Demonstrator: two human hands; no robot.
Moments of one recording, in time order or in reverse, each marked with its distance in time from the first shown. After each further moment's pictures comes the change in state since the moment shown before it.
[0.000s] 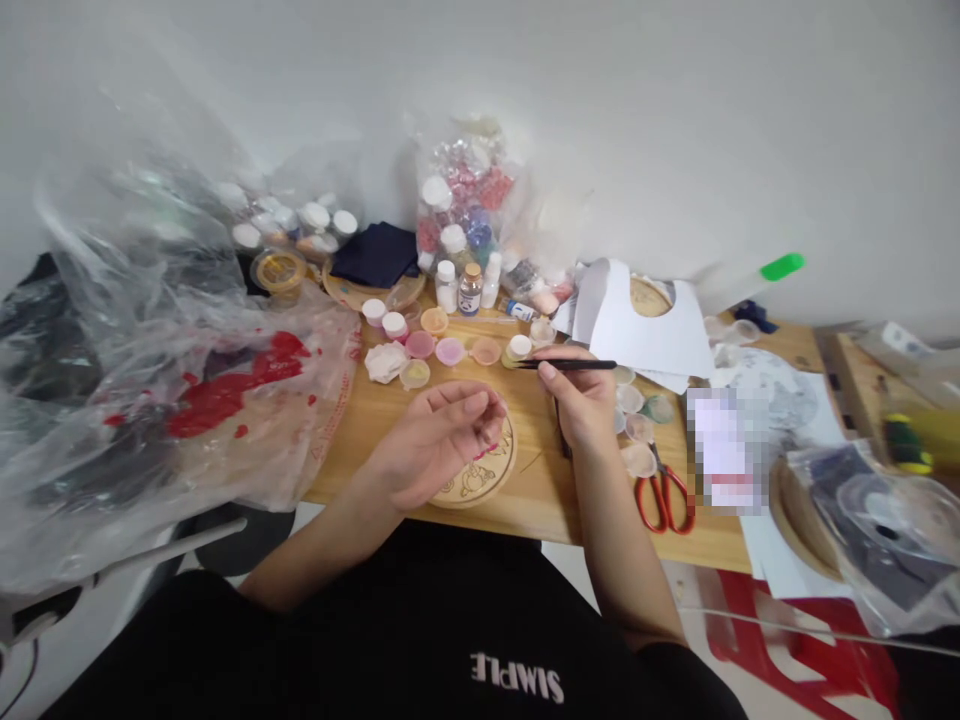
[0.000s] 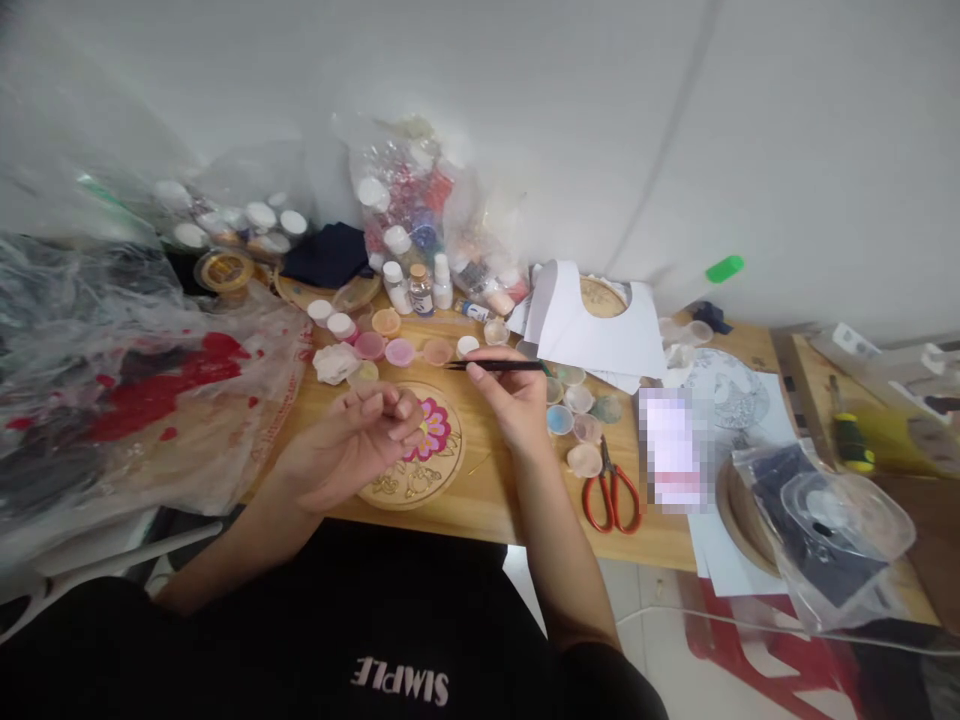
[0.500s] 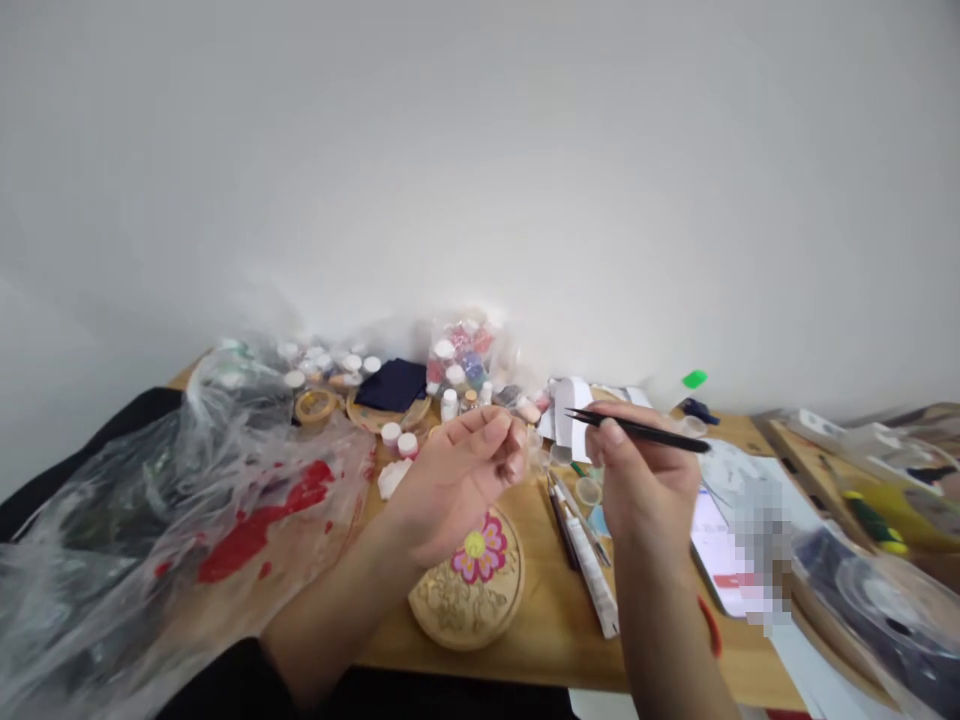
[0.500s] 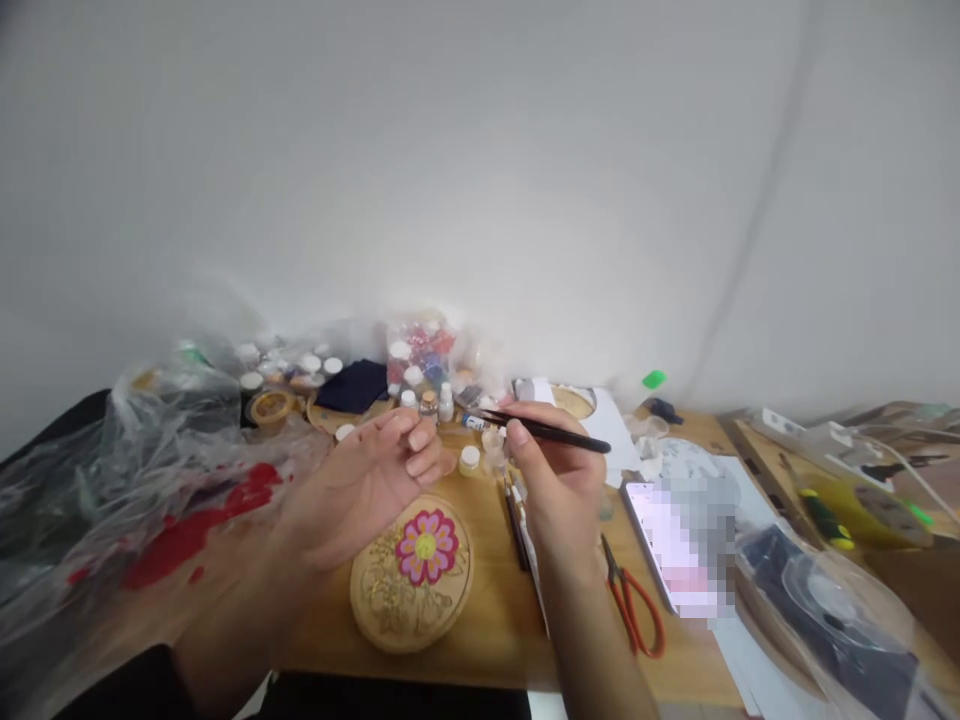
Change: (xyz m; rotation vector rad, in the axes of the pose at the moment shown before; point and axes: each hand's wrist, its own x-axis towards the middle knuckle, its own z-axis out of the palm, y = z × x) left_hand 0.011 0.070 0.054 -0.084 -0.236 0.130; right_hand 0.017 -0.111 0.031 -0.004 0.234 -0.363
